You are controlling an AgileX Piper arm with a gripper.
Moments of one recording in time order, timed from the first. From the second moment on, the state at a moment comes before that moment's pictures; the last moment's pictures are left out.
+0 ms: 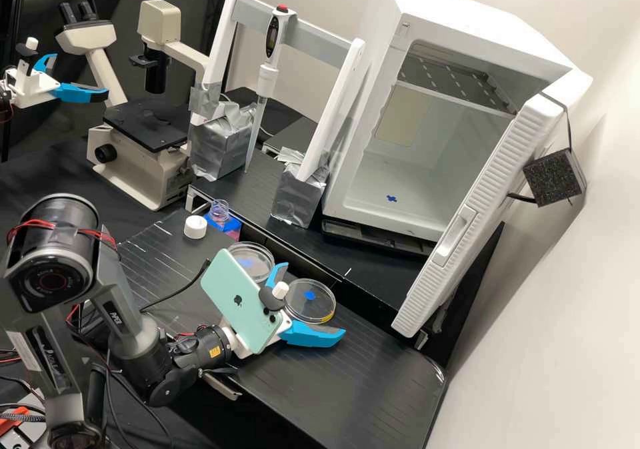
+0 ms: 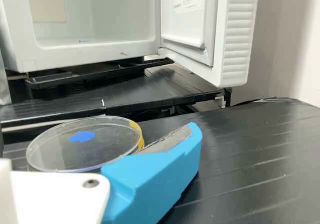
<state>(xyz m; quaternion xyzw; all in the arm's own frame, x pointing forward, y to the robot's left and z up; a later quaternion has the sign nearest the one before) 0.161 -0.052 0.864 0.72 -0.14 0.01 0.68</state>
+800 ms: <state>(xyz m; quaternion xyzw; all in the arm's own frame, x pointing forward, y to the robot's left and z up) 0.172 -0.051 0.857 0.69 -0.12 0.01 0.72</state>
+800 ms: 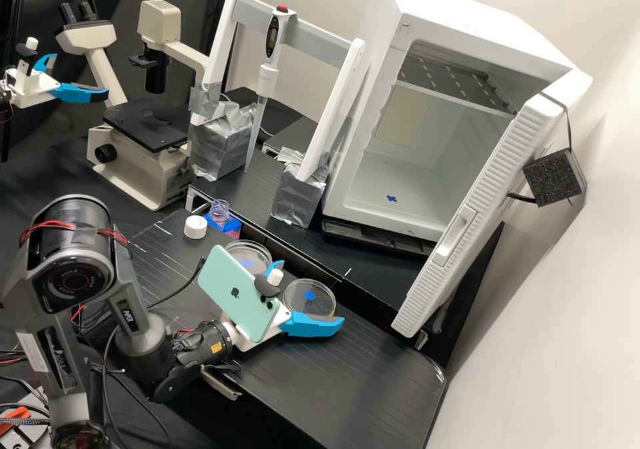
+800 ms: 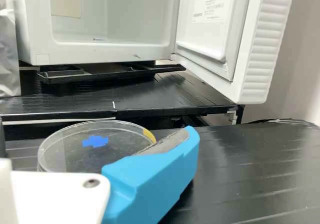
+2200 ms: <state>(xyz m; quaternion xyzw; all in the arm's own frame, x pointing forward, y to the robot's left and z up) 0.175 -0.056 0.862 0.68 -0.10 0.00 0.73</state>
